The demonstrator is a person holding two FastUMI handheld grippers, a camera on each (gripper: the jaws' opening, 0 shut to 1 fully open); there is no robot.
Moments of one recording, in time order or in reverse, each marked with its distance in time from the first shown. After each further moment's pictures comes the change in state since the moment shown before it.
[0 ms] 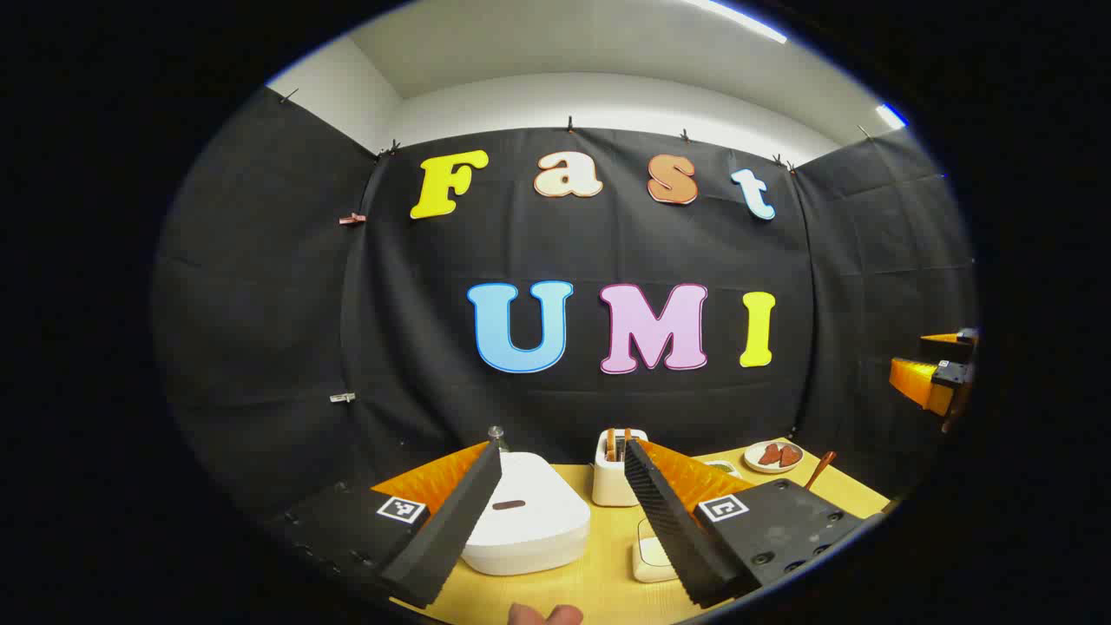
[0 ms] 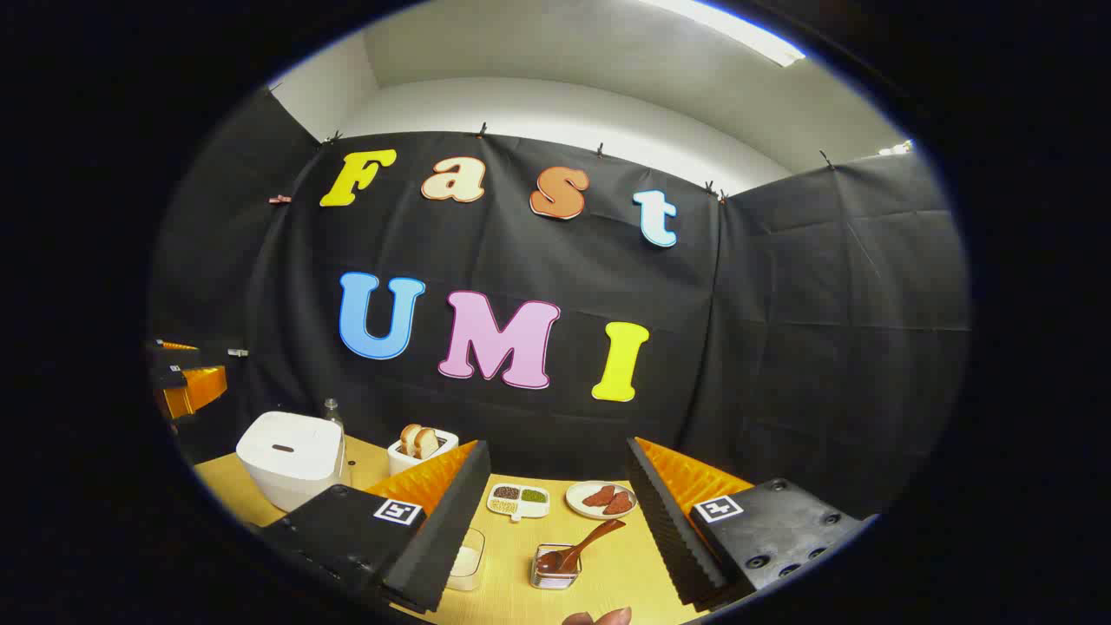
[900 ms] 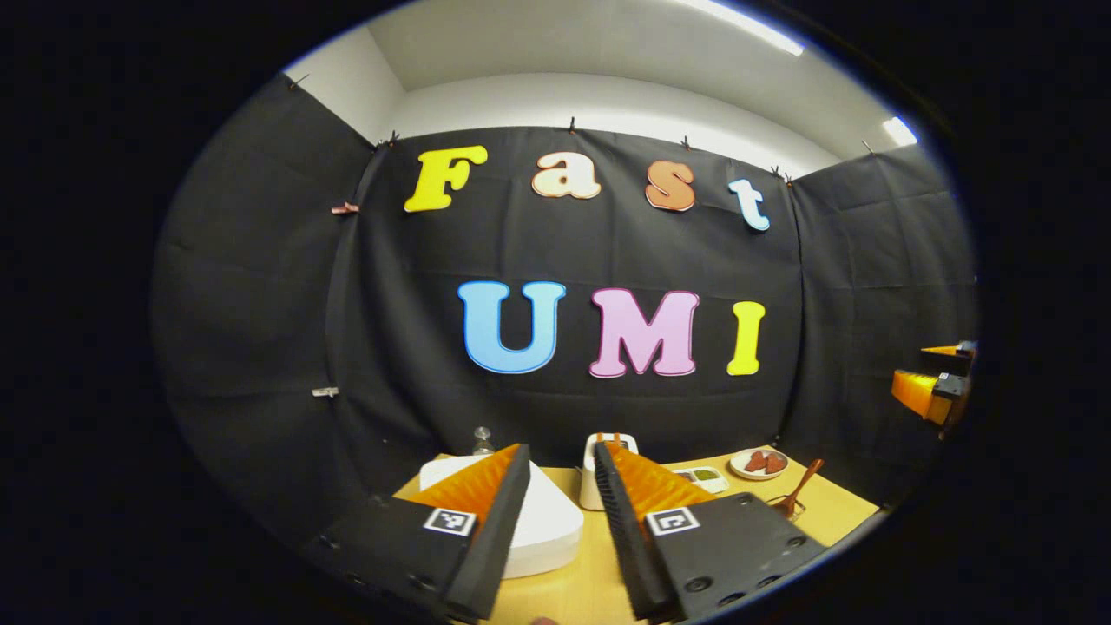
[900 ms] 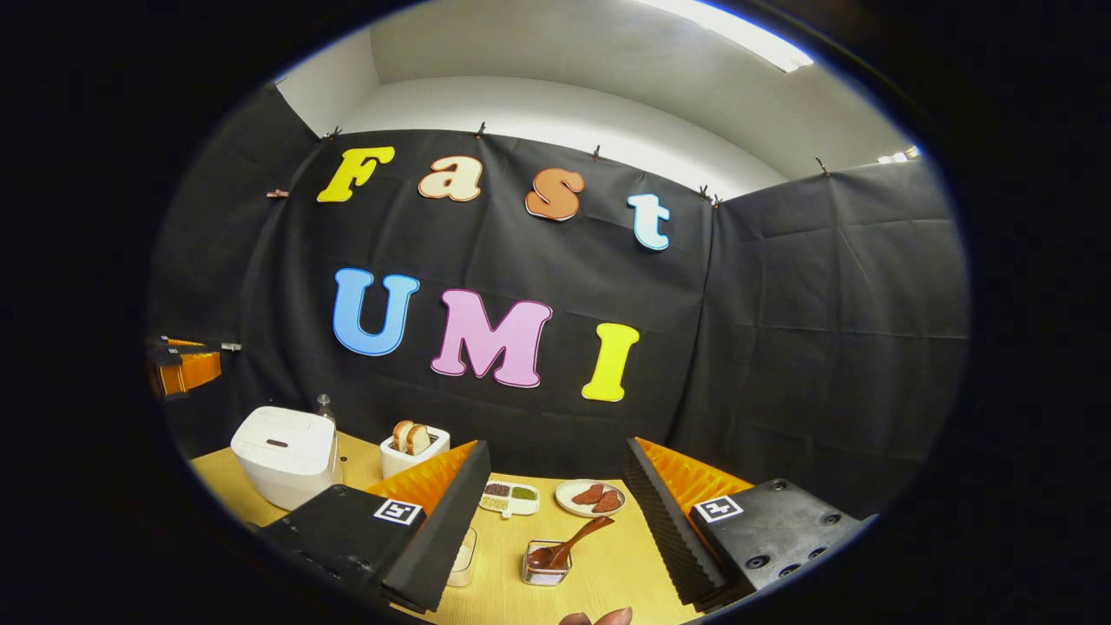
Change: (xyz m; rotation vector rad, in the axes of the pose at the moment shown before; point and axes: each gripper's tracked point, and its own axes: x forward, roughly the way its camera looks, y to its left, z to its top) left arm 0.012 0.006 -0.011 -0.087 0.024 -0.096; right arm -0.013 -0.006 0.001 -0.020 0.000 -0.038
